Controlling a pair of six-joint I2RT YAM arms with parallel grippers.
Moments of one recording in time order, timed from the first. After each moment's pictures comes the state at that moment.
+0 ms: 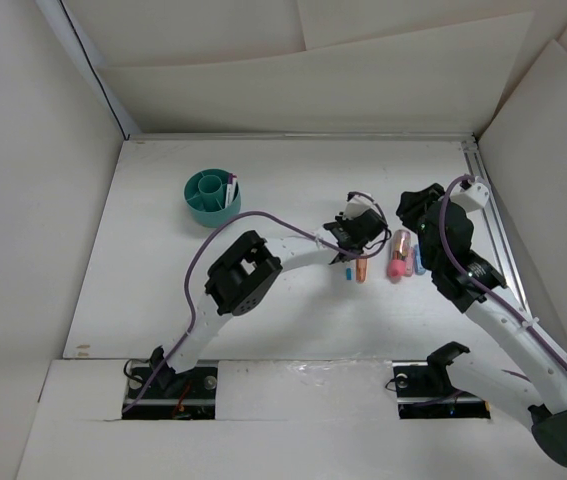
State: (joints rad) left arm -1.00 2.32 1.78 -0.36 -0.53 -0.60; right arm 0.49 0.88 0.84 -0.15 0.62 0.71
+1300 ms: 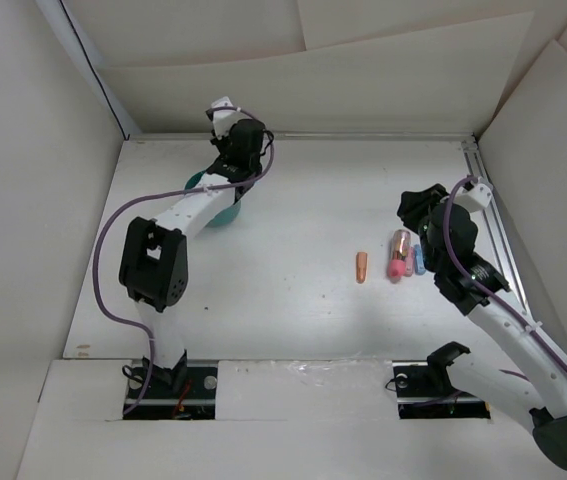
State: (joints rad) left arm -0.47 1.89 1.57 -0.08 -0.77 -0.55; right arm 0.49 0.86 0.83 -0.15 0.60 0.71
